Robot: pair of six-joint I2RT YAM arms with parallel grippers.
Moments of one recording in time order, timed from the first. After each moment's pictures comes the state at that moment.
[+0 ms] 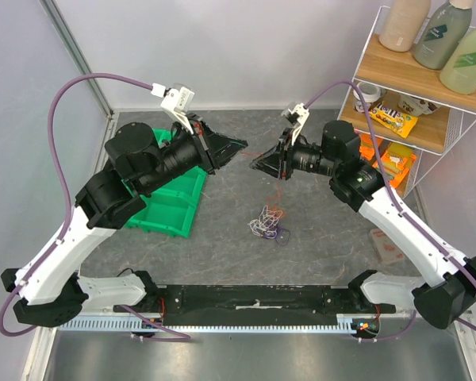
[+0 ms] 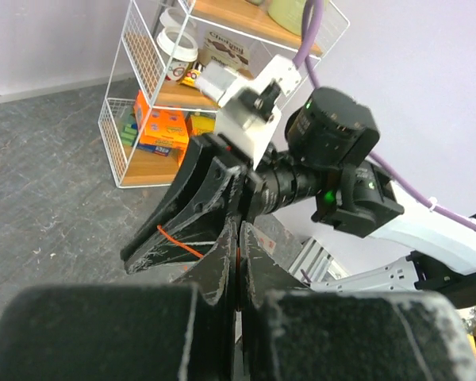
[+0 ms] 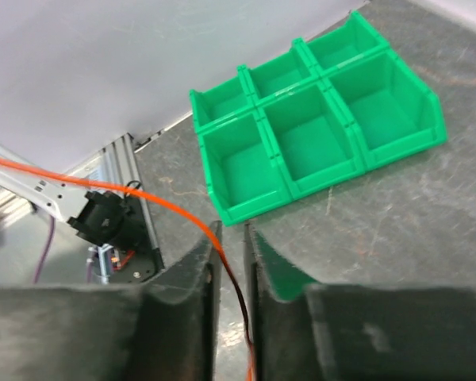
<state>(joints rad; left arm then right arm) -0.89 1.14 1.62 -0.48 0.03 -0.51 0.57 1.22 1.23 -0.15 -0.63 0.27</state>
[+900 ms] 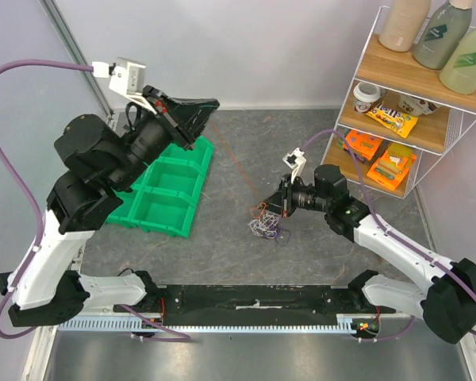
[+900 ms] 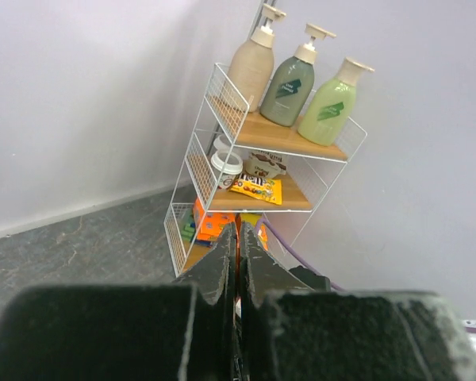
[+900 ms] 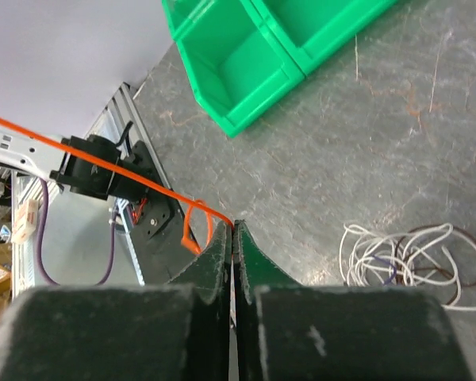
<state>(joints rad) -0.90 1.17 1.84 -0.45 -0.17 -0.33 0.58 1.11 0.70 0.07 -0.59 0.48</state>
